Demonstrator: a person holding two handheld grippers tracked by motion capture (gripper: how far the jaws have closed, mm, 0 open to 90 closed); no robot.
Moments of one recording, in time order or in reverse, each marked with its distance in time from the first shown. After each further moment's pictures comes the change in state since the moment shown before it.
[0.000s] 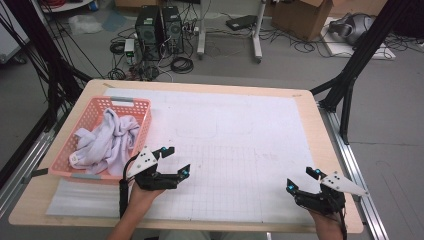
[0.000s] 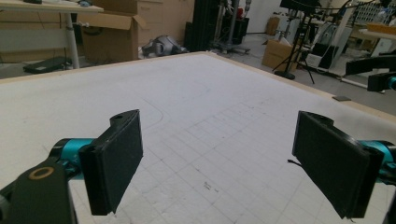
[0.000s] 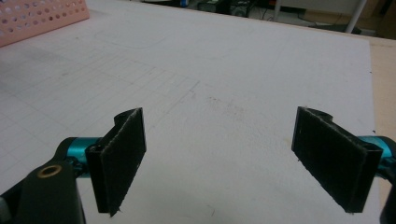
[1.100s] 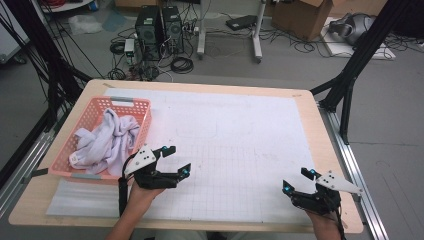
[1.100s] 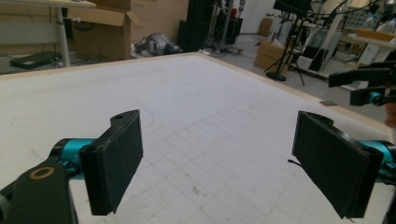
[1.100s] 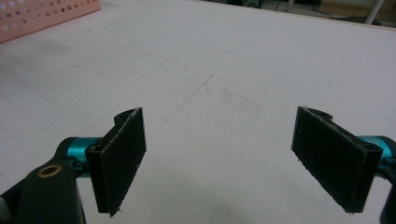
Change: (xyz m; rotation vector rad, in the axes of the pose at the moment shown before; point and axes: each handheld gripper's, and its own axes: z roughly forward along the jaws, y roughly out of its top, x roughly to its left) left arm -0.003 0.012 -0.001 -0.001 -0.039 -0.039; right arm 0.003 -0.002 0.007 0.027 0.044 -0.003
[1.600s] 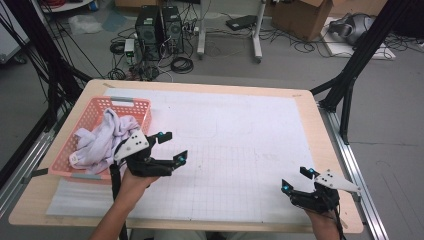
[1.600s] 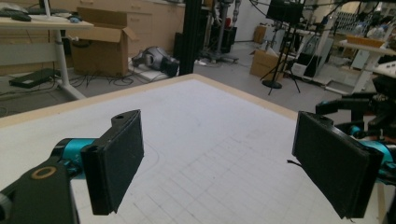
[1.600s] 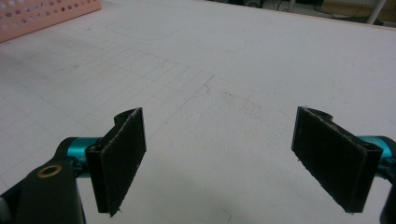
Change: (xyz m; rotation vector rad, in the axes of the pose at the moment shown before) left arm 0.006 0.051 -0.008 -0.026 -0.013 0.035; right arm 0.000 0.001 0.004 0.001 0.003 -0.008
